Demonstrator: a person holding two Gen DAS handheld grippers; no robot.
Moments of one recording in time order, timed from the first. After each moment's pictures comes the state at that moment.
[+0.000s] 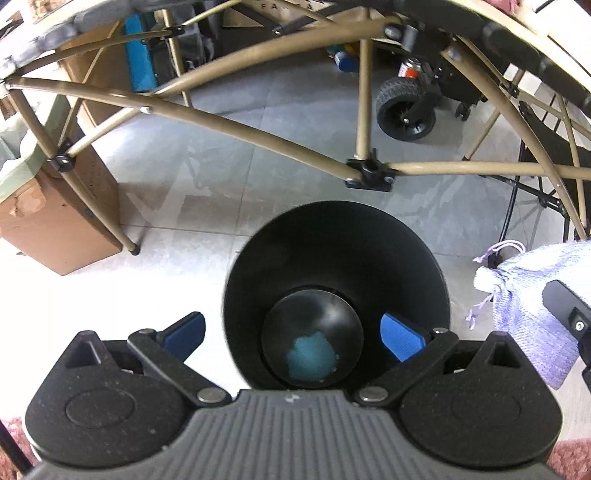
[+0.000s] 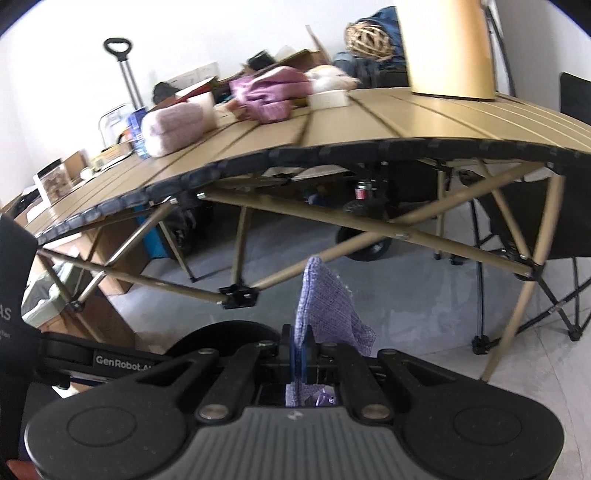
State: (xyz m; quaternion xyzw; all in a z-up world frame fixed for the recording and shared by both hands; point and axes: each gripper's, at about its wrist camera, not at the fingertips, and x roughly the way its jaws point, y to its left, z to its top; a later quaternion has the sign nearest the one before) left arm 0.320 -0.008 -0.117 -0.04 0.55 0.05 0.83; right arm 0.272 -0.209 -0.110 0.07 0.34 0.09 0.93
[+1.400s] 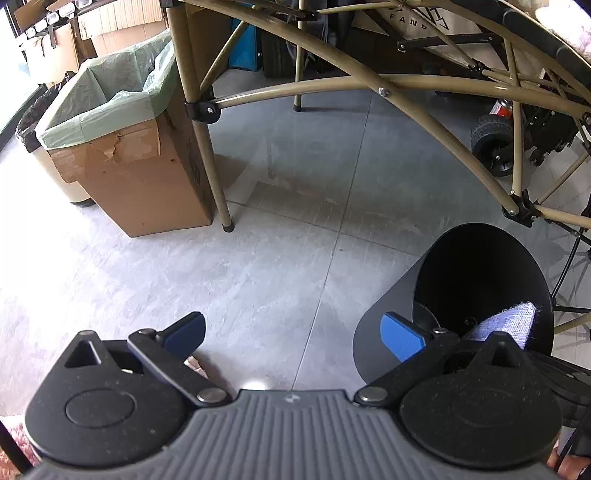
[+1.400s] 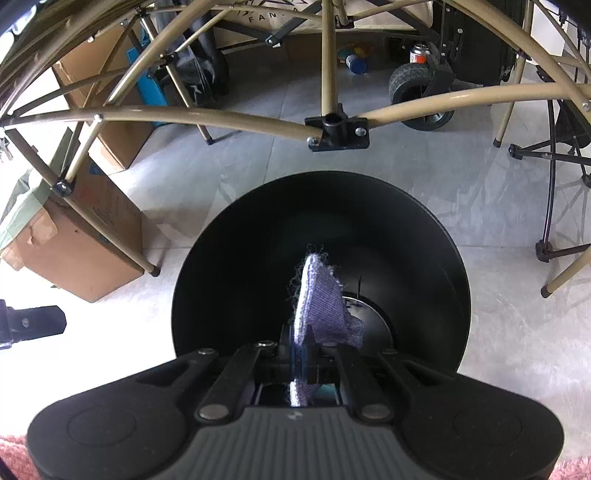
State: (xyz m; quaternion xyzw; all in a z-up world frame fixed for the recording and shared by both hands) left arm 0.281 0.132 -0.123 -0.10 0.54 0.15 0.82; right arm 0.323 -0.084 -0.203 0.04 0.55 0.10 0.83
